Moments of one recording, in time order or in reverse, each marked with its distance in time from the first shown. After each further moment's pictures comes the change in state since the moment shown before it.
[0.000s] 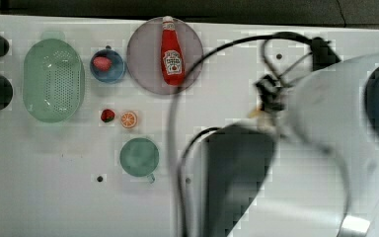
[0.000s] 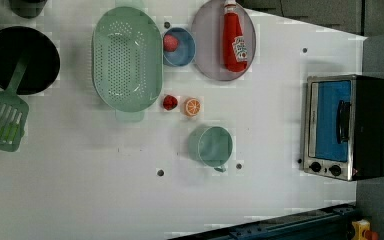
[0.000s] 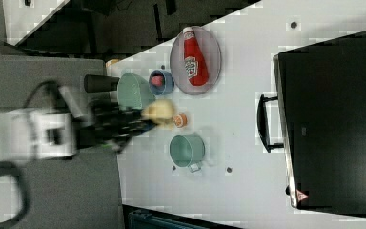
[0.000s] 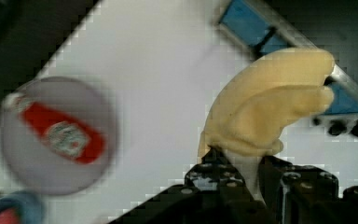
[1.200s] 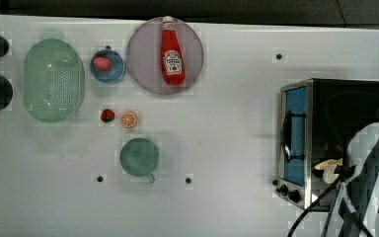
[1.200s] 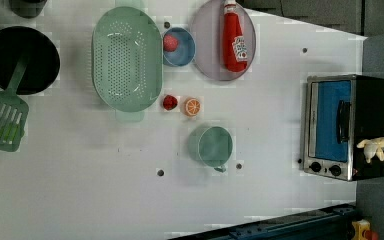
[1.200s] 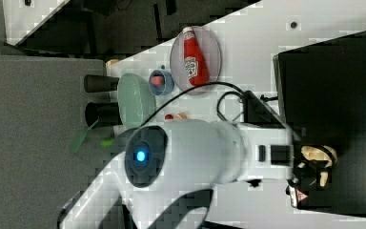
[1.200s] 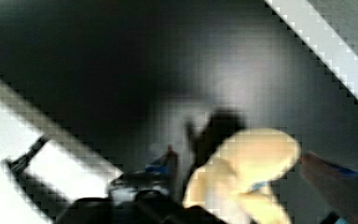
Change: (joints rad) arm -0.111 0.304 -0.365 -0.056 0.070 0.239 -0.534
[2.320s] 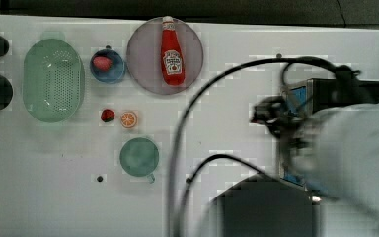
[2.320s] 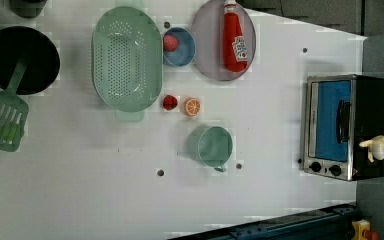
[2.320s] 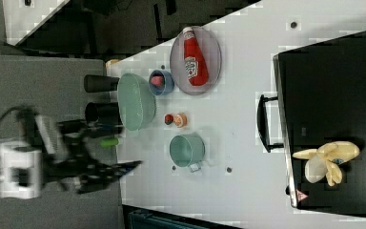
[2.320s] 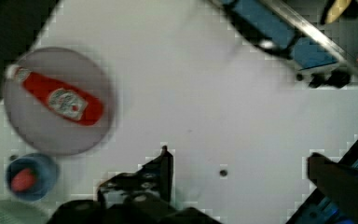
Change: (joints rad) arm 0.131 -0.444 0.391 0.101 -0.034 -0.440 0.627
